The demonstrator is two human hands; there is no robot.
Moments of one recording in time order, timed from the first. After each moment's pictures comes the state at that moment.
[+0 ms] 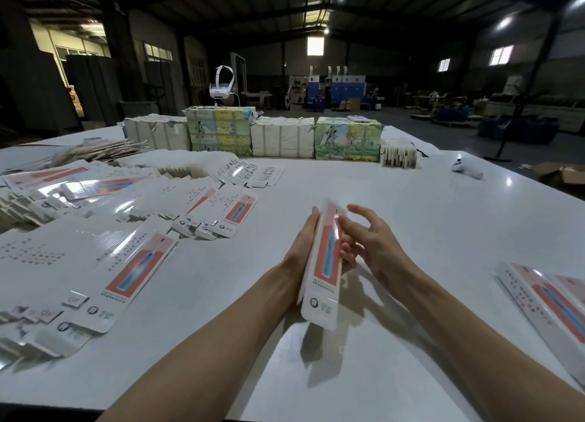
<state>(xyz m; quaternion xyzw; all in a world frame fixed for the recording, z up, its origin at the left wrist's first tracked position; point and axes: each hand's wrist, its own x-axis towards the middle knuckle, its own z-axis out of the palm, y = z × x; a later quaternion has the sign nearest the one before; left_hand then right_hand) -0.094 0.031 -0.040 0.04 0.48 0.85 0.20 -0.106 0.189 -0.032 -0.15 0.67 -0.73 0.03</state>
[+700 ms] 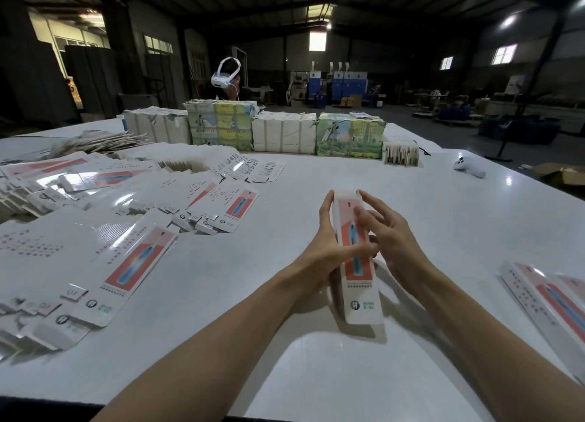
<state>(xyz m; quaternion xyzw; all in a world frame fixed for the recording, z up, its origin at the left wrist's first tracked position) -0.084 0.056 -0.042 0.15 0.65 0.74 0.03 -0.106 0.203 -0.026 -0.17 0.70 -0.69 -0.04</state>
